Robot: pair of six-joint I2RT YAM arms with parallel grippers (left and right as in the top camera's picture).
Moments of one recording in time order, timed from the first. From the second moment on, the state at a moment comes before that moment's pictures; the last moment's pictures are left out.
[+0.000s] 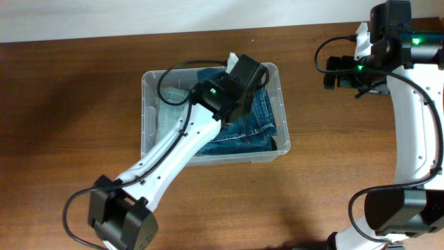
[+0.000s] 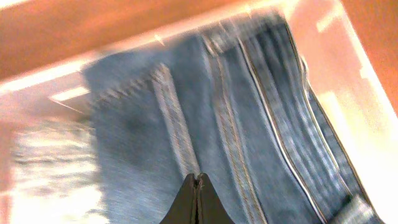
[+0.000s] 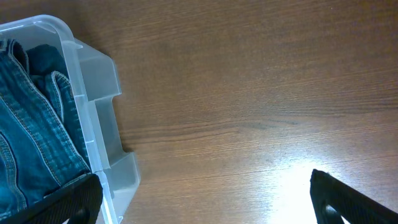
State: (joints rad) left arm -0.70 1.90 1.78 -0.89 -0.33 -0.32; right arm -0.12 1.77 1.96 -1.41 -0.05 0.07
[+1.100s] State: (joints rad) left arm -0.50 1.87 1.82 -0.86 -0.41 -0.34; right arm -0.12 1.77 1.96 -1.41 -0.05 0.07
